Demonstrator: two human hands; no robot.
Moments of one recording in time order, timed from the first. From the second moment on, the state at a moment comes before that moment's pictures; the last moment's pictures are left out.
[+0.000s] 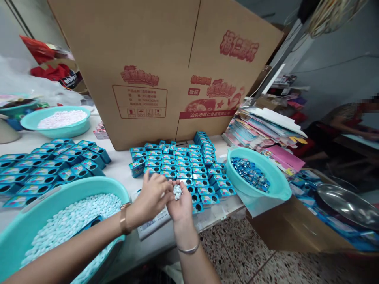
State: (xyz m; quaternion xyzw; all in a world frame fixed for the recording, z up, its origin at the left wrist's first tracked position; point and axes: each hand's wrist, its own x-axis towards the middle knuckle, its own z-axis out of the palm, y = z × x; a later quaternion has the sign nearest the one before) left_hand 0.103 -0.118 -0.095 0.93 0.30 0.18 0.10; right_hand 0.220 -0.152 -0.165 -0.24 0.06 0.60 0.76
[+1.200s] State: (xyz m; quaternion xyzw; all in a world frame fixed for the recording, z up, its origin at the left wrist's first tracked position) left_hand -0.008 0.054 -0.121 0.84 0.53 0.10 0.06; right_hand 0.269 -0.137 -0.156 -0.36 0.22 0.53 0.74
